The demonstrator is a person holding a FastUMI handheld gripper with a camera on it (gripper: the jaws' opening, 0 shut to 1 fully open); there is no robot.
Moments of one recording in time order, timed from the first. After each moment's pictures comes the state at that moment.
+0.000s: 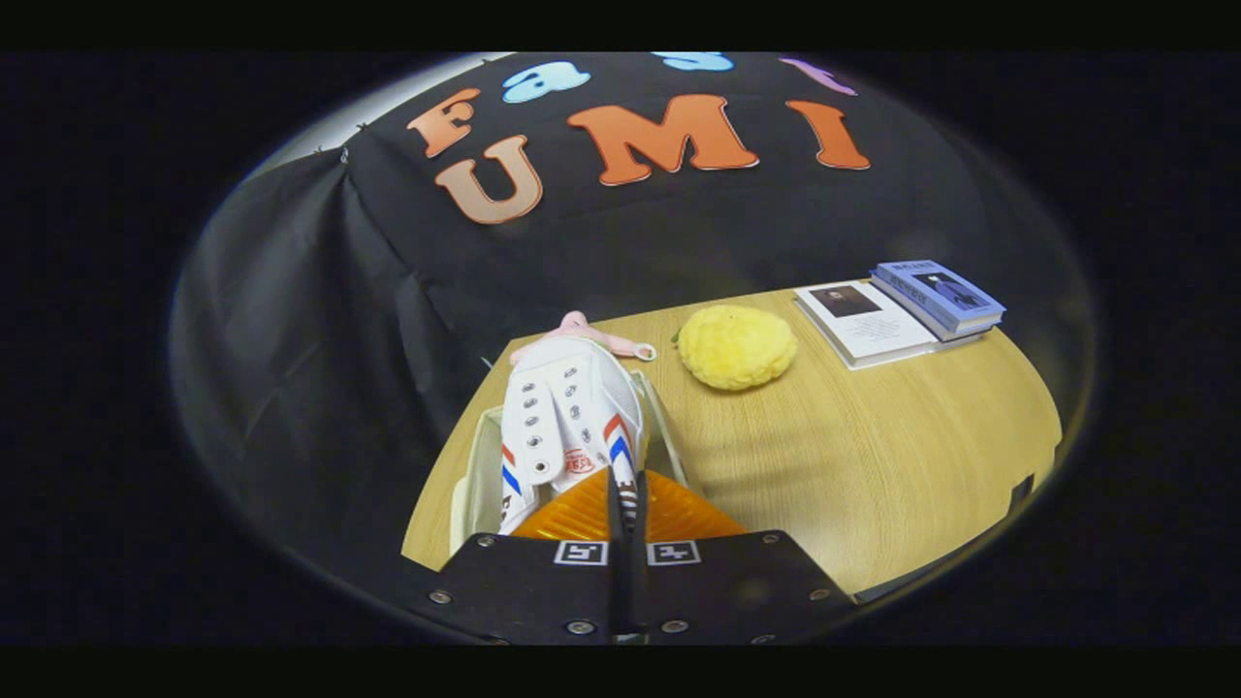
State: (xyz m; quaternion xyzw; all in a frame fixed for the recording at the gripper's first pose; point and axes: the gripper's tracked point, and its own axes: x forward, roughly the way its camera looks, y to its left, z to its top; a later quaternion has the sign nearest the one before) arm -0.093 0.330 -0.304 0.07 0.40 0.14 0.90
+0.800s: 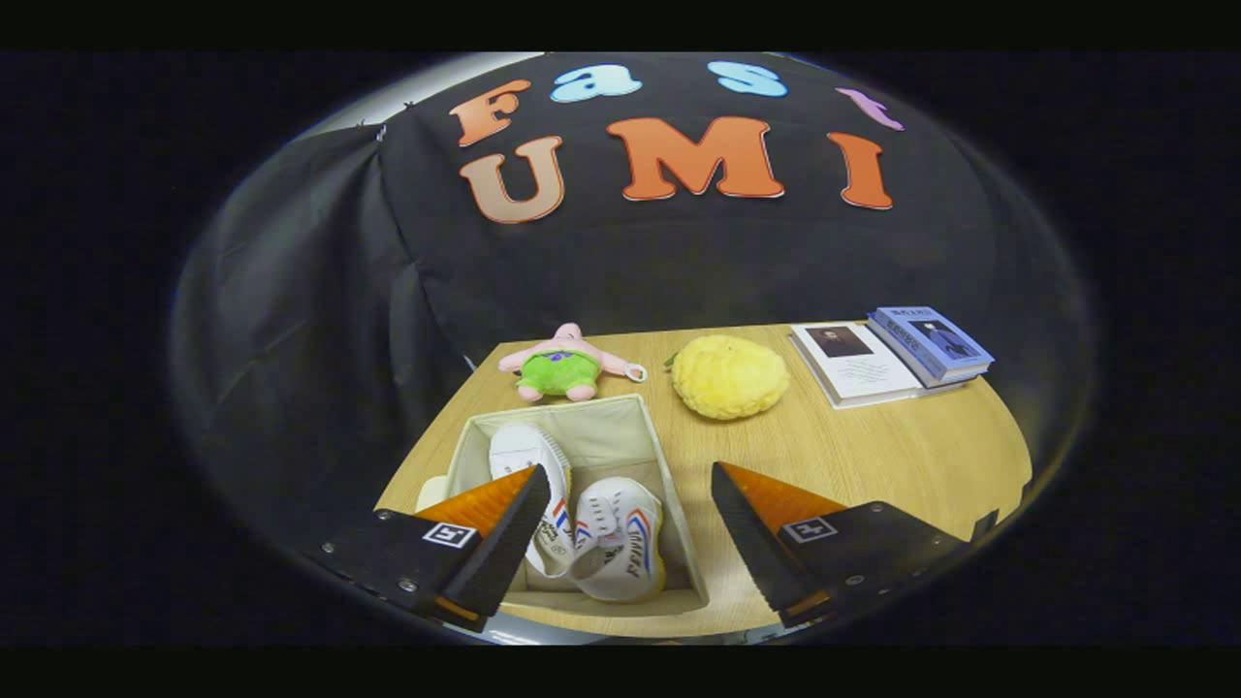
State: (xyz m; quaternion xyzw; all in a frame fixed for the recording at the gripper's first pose) arm -0.067 0.326 -0.268 0.02 0.35 0.14 0.93
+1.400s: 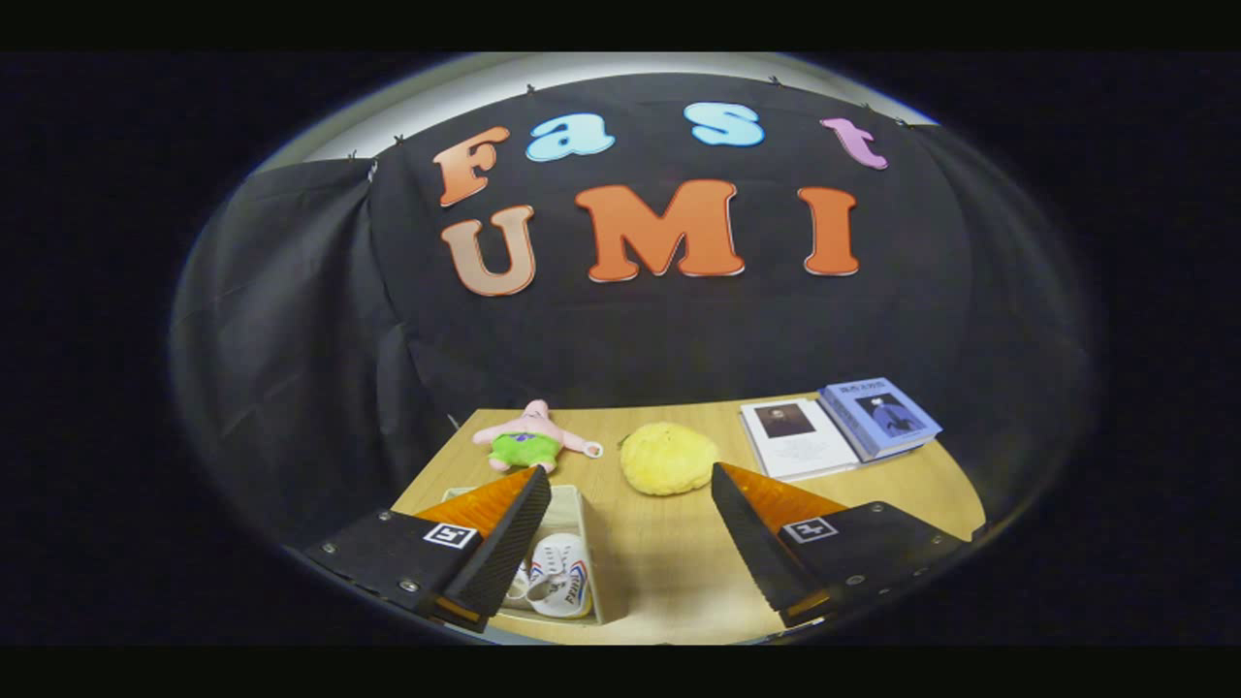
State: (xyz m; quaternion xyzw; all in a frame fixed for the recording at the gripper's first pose) arm -0.005 0.242 -0.136 0.01 0.25 0.12 0.96
